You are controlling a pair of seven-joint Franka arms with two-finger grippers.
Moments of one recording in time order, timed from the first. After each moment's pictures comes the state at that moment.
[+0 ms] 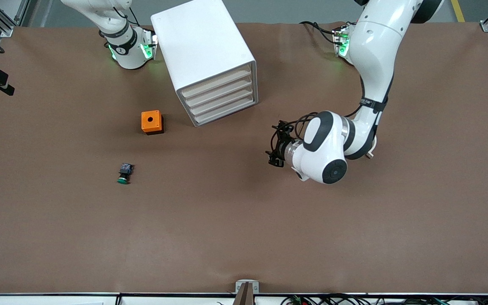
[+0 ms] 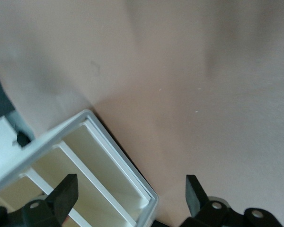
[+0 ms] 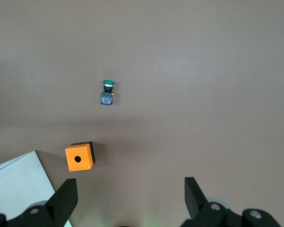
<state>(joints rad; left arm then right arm) -0.51 0.75 0.02 -1.40 -0.71 1.70 -1.76 -0.09 -0.12 -0.05 -1.64 0.01 1.51 -0.15</state>
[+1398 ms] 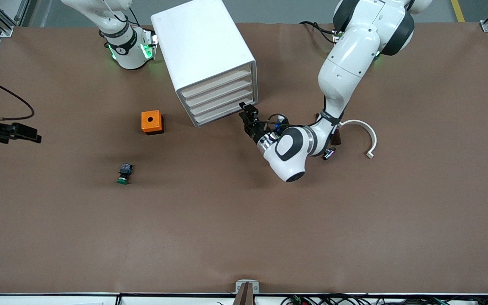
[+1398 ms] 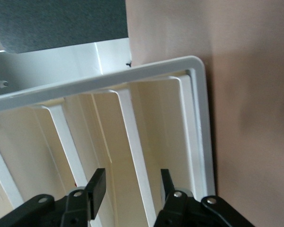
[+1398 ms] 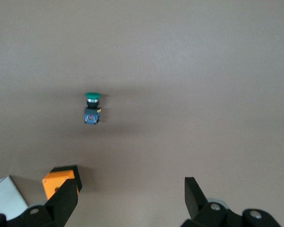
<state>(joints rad) -0.55 0.99 -0.08 -1.38 -1.05 1.46 -2.11 -0.10 0.14 -0.05 -1.69 0.01 1.74 -0.15</state>
